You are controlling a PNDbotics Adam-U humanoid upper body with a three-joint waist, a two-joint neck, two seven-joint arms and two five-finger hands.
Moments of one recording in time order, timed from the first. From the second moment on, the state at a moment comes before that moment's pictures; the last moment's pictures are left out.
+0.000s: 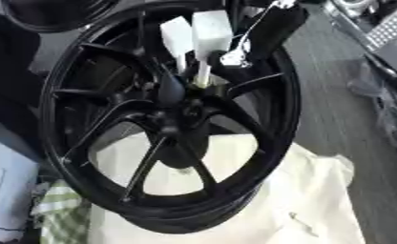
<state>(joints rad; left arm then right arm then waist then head) -0.17 0.30 0.02 -1.85 0.29 0.14 0.40 -0.87 -0.91 0.41 -1.93 0.06 0.43 0.56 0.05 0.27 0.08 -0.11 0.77</state>
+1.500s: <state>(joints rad) -0.17 0.30 0.03 -1.85 0.28 0.13 0.42 -0.23 -1.04 -0.23 -1.58 0.28 0.30 0.12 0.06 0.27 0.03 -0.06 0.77</state>
